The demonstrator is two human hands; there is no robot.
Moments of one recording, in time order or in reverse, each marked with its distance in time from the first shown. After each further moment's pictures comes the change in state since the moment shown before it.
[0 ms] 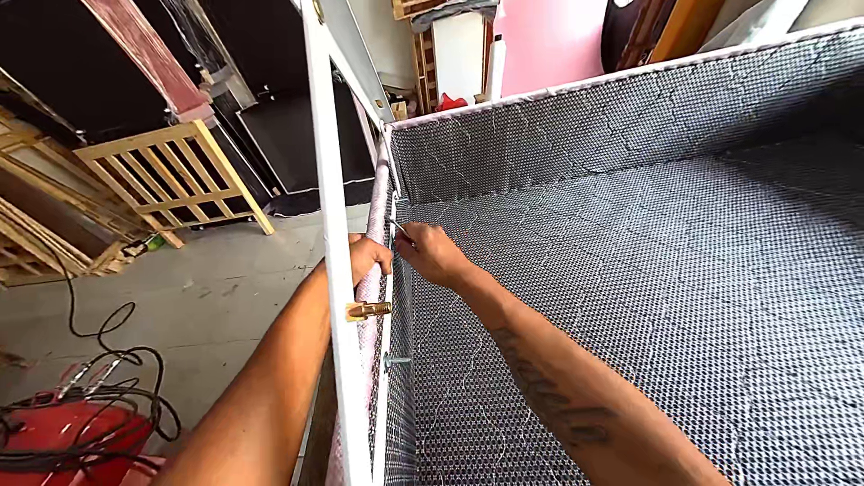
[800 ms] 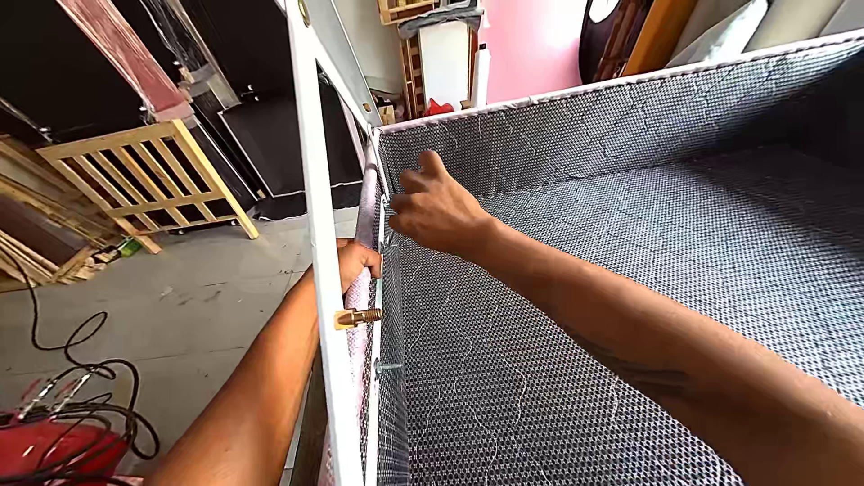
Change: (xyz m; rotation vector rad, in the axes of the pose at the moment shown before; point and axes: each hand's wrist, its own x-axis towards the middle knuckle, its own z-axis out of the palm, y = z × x) left_hand -0.006 0.004 0.002 0.077 0.019 0.044; right_hand 0.020 -0.038 -0.075 -0.993 -0.022 -0.636
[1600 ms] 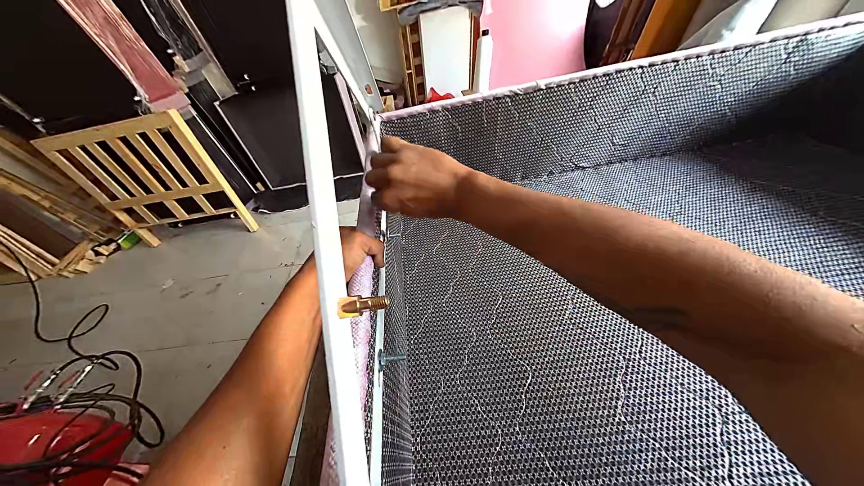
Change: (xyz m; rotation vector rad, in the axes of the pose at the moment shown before) left_hand -0.001 0.001 0.002 0.051 0.045 -0.016; right_hand 0.041 0.023 0.003 0.008 0.066 -0.353
